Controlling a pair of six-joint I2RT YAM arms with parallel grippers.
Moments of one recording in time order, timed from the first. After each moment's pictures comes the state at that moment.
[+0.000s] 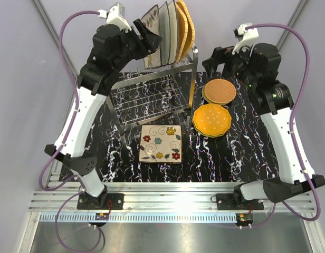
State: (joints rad) left arm -0.51 1.70 2.29 -0.62 -0.02 -0.63; right arm 0.31 1.39 1.87 -0.57 -0.13 0.08
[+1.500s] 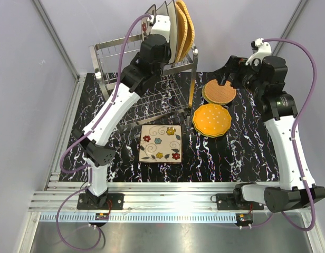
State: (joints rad) left arm -0.71 1.95 2.39 -0.56 -0.61 -0.02; right arm 0.14 1.27 1.61 -0.54 -0.23 0.28
